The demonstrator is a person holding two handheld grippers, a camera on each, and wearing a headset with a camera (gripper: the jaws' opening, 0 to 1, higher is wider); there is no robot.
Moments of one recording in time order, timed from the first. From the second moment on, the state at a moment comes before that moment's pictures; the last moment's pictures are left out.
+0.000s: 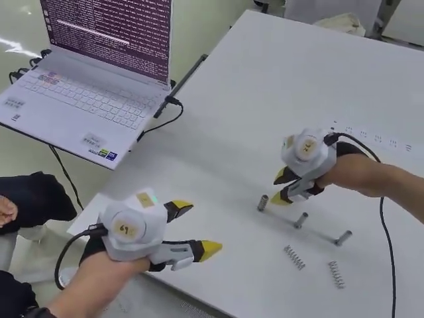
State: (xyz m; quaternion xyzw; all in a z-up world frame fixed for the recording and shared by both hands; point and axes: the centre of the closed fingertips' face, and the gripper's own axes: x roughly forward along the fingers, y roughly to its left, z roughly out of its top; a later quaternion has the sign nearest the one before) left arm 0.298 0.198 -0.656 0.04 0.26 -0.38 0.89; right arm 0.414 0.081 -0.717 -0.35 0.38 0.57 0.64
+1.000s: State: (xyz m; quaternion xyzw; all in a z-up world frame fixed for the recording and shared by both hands) left arm 0.301 0.195 -0.650 0.04 0.25 -0.38 0.89; right arm 0.414 0.067 -0.677 -0.19 0.32 0.50 0.78
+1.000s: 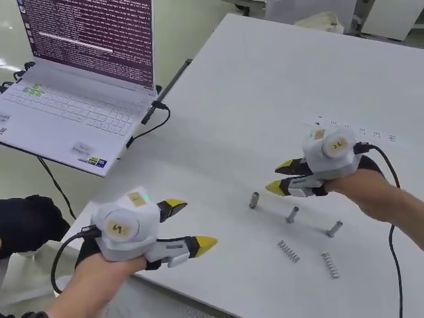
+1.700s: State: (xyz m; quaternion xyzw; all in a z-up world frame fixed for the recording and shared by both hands) left arm 0.306 0.189 -0.648 0.04 0.25 -0.39 0.89; right arm 0.384 0.020 -0.662 -0.12 0.29 0.44 0.84
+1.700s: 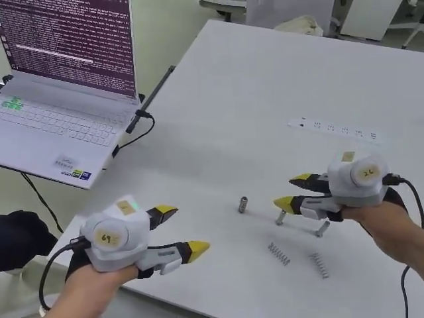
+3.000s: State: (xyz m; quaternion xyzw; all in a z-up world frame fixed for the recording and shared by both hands) left arm 0.309 0.147 -0.653 0.06 0.25 -0.43 0.86; right arm 0.291 -0.070 -0.645 -0.01 0.27 0.31 0.91
